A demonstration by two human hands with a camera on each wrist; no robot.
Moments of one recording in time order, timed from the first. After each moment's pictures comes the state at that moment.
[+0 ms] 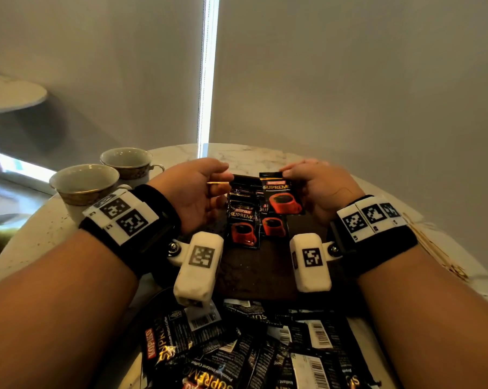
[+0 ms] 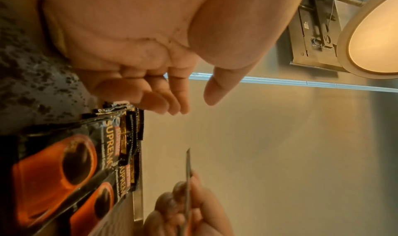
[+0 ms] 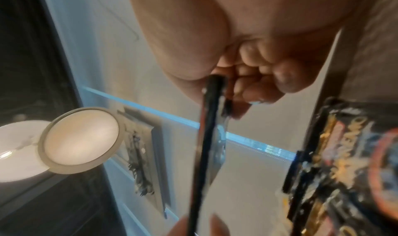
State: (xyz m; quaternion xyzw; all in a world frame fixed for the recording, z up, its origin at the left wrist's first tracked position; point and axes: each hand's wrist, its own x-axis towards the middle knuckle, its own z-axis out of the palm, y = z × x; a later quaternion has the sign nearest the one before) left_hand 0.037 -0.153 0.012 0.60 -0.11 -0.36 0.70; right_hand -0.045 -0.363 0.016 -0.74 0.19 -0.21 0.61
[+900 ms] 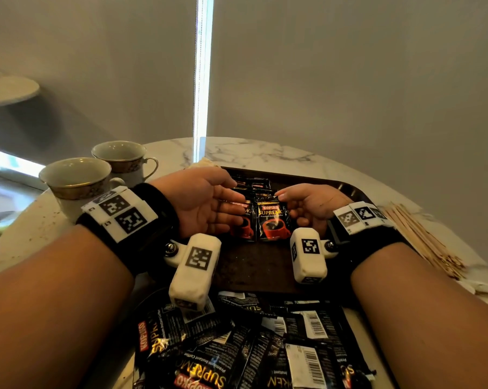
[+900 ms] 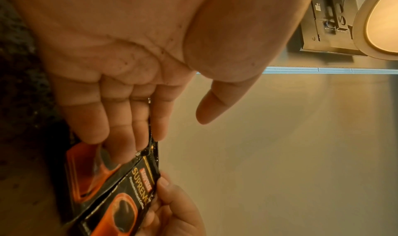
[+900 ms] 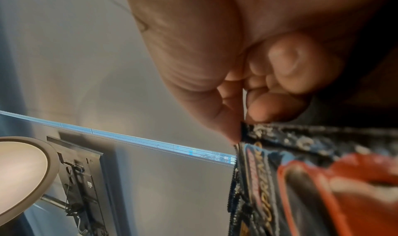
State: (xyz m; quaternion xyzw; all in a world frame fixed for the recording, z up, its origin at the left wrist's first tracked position) left_hand 0.030 -0.159 0.005 0.66 -0.14 -0.45 0.59; right_hand -0.056 -0.381 -0.017 -0.71 0.28 -0.04 0.65
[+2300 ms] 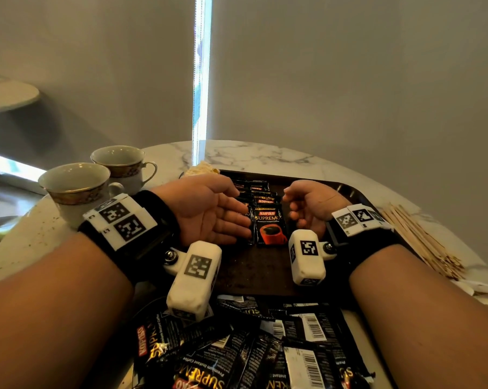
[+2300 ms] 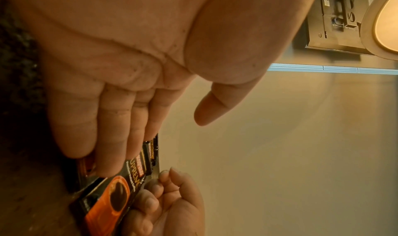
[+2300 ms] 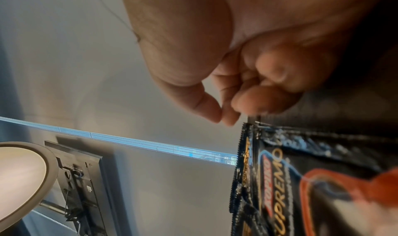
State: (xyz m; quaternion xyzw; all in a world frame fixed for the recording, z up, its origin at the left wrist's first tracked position) left_hand 0.027 -0.160 0.004 0.66 -0.16 -0.46 0.57; right_hand -0.058 -0.379 -0.016 -0.67 0.32 -0.09 0.66
